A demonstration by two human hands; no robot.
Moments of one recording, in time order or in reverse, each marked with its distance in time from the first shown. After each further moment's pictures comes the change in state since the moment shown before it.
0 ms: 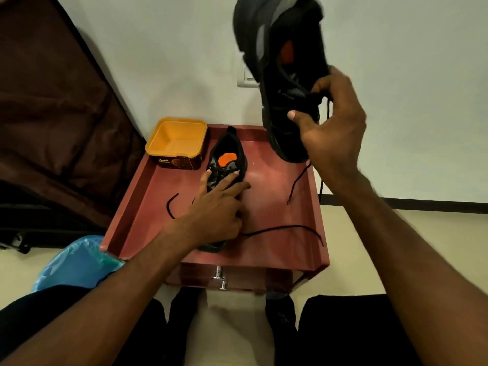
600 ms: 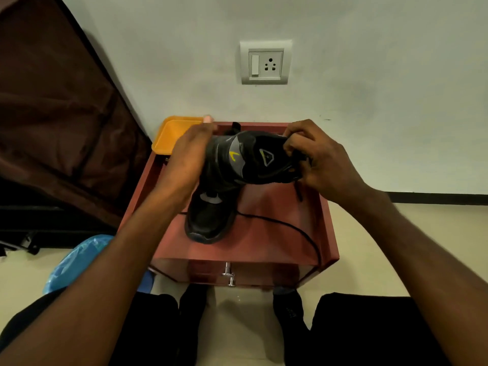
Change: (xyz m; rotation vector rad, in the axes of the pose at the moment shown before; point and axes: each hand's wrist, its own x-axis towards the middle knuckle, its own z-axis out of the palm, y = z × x) left_hand -0.005 -0.032 -0.072 -1.457 0.567 -0.461; right_hand -0.040 0.020 -0.009 -0.165 -0.618 -0.308
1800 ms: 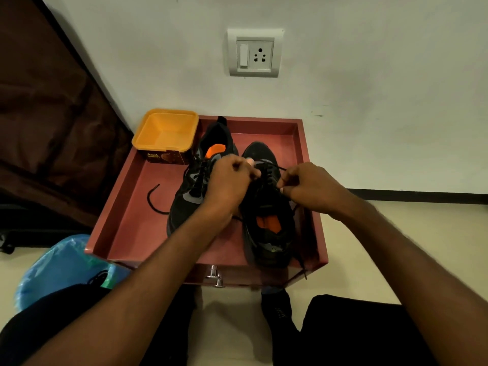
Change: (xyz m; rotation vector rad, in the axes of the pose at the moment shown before) left_hand 0.000 -0.059 0.089 0.144 -0.049 -0.016; right_hand -0.017 -0.004 0.012 0.306 -0.492 0.802
